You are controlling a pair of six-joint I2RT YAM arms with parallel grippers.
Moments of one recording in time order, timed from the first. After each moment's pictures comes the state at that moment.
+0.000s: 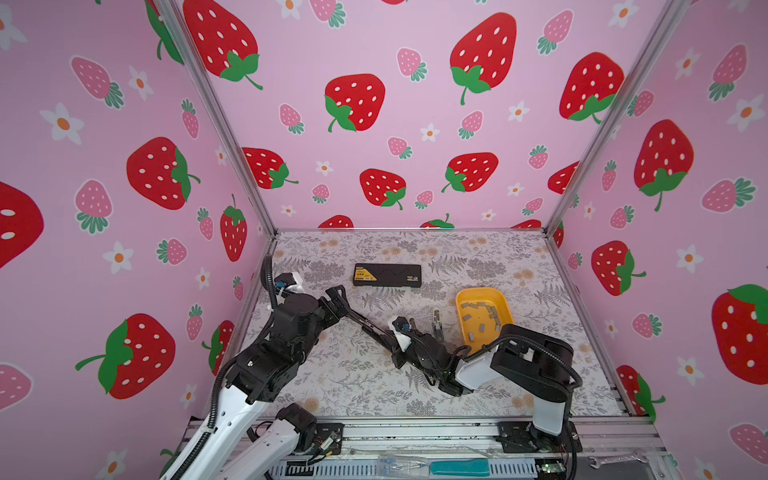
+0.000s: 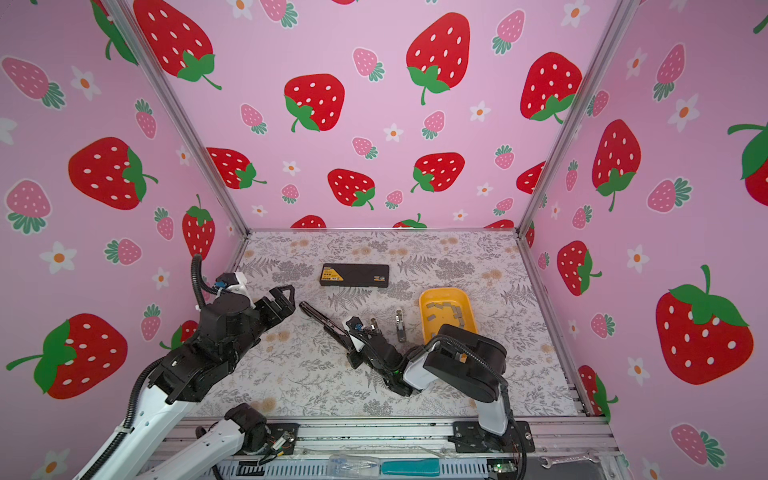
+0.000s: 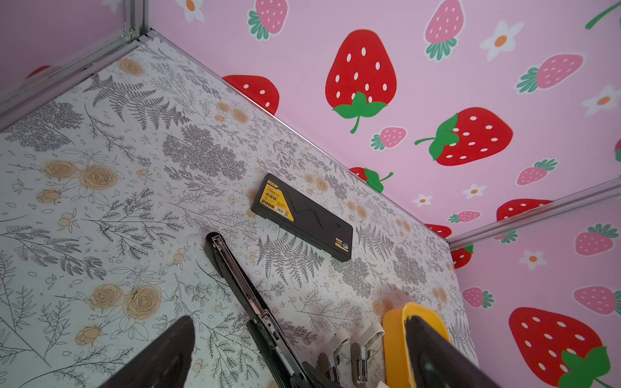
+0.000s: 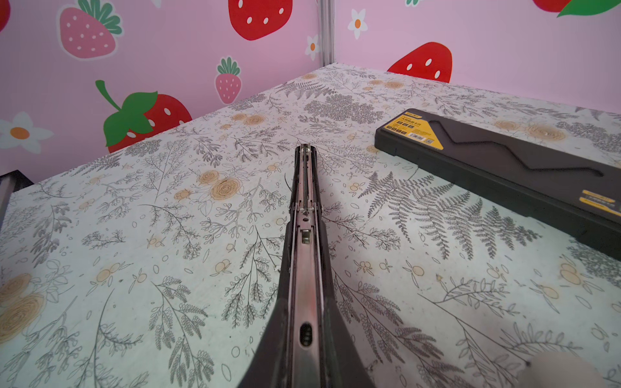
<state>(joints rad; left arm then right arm) -0.50 0.70 0.93 -0.68 -0.36 -0.82 1.21 1.92 0.64 1.04 0.22 0.17</state>
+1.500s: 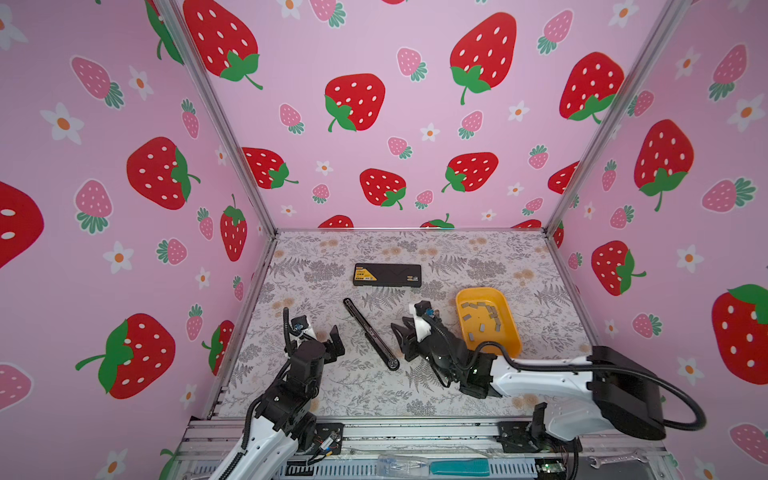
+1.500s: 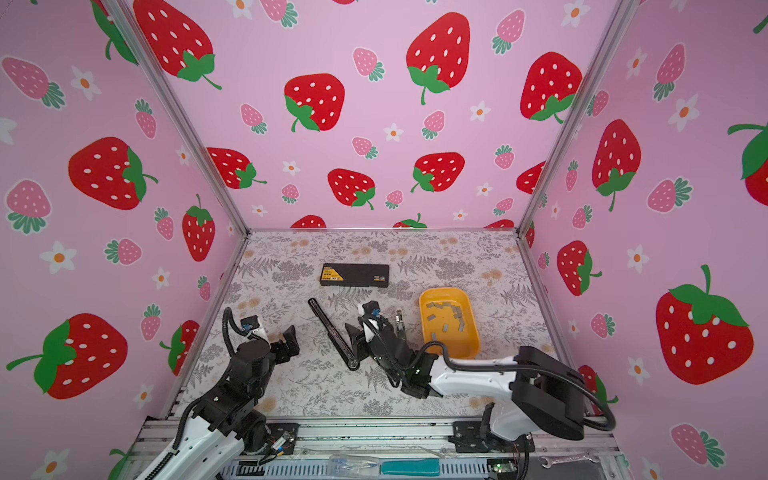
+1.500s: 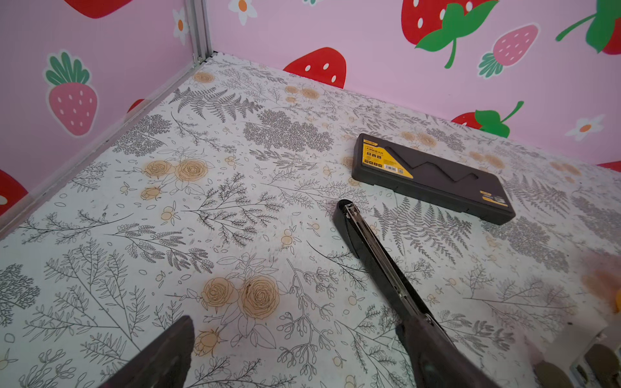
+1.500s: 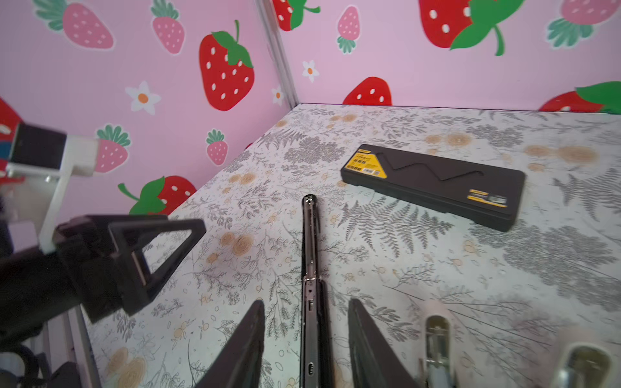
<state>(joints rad) -0.44 0.36 0.23 -0.33 -0.49 -0.44 1.22 1.35 0.70 0.39 0.43 0.42</state>
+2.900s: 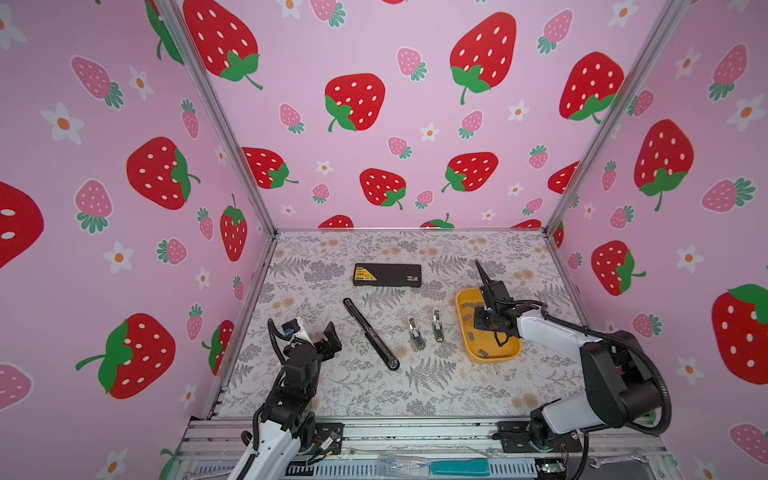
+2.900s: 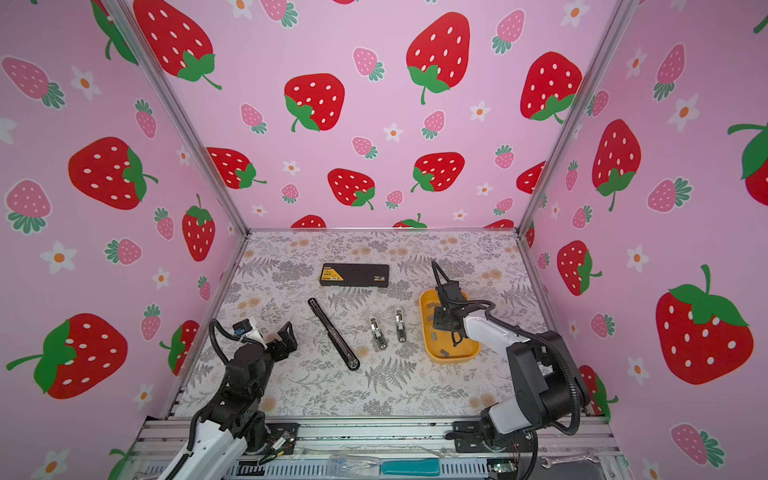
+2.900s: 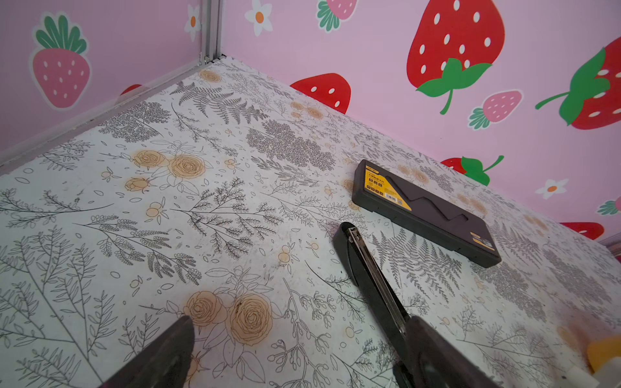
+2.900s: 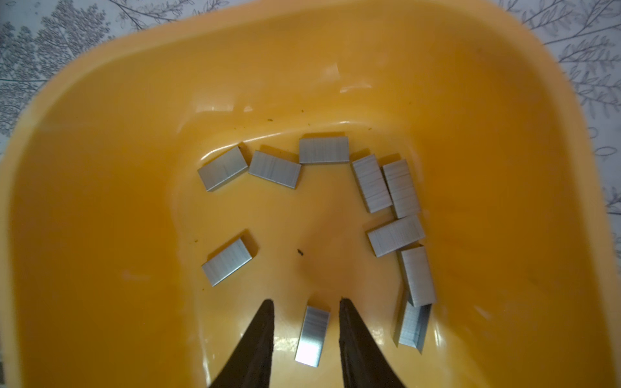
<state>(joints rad) -0.28 0.35 0.09 -0.10 -0.36 -0.50 0.47 1.50 0.75 -0.33 0.16 0.43</state>
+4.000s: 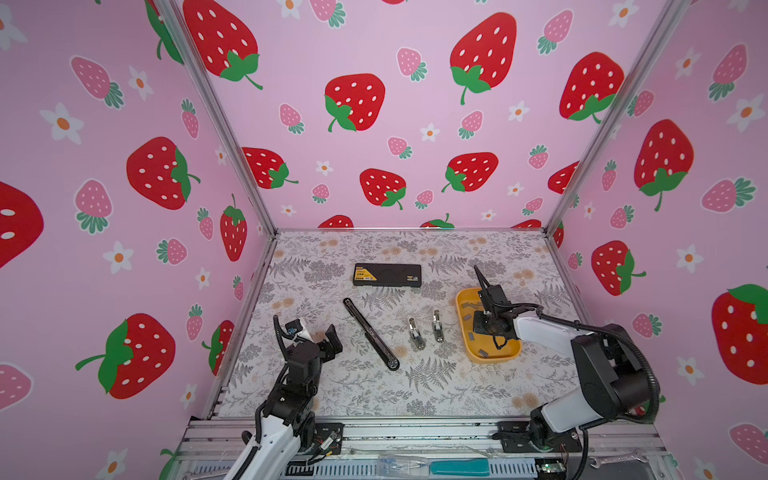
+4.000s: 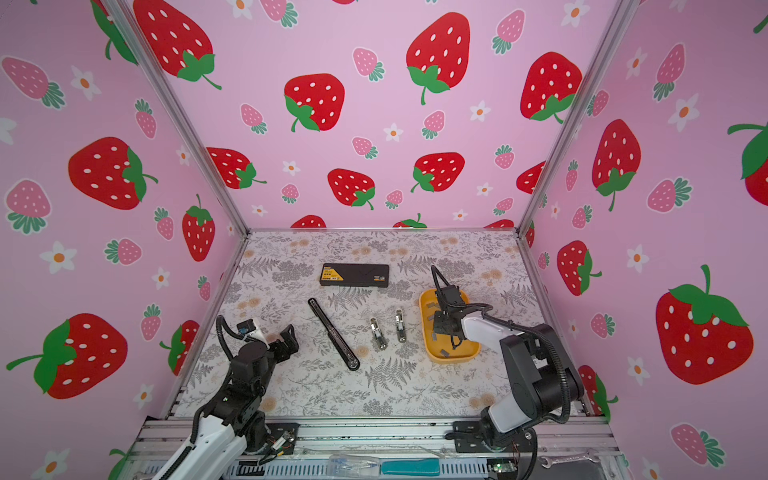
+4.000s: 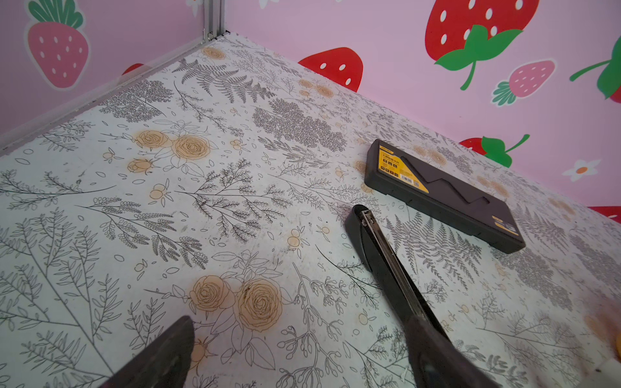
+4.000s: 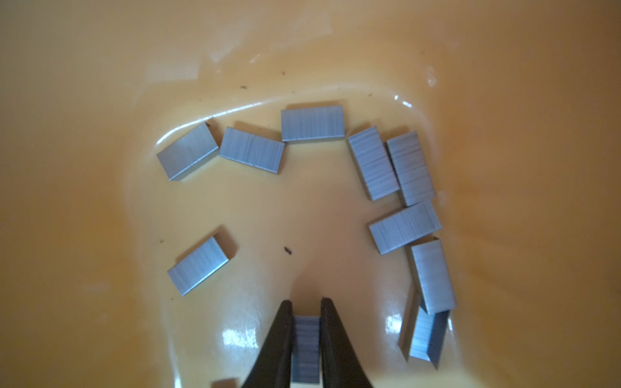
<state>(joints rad) -0.28 0.43 0.09 -0.10 -0.36 -0.50 0.47 1.54 0.72 -0.29 0.16 0.46</state>
